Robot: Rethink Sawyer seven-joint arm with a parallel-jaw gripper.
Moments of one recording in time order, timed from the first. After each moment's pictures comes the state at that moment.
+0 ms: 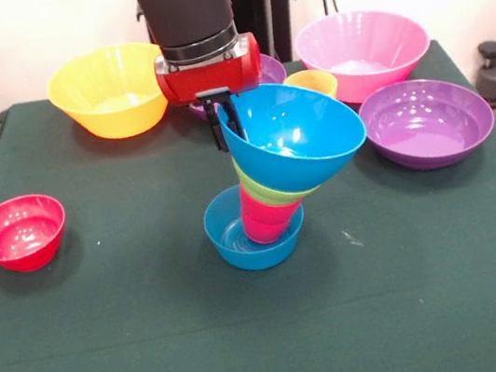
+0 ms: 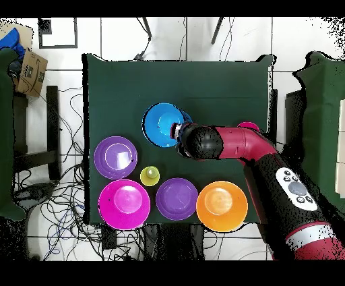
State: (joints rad) arm -0.72 -0.67 0.53 1.77 -0.41 0.51 1.92
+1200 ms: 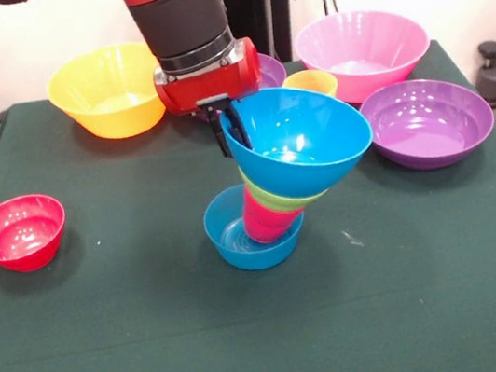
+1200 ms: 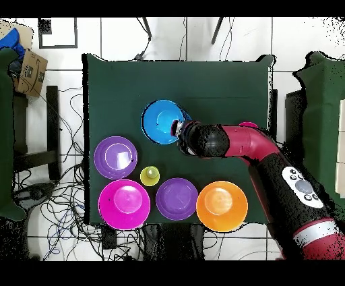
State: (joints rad) arm -0.79 -0.63 0.61 1.78 -0.41 0.51 1.92
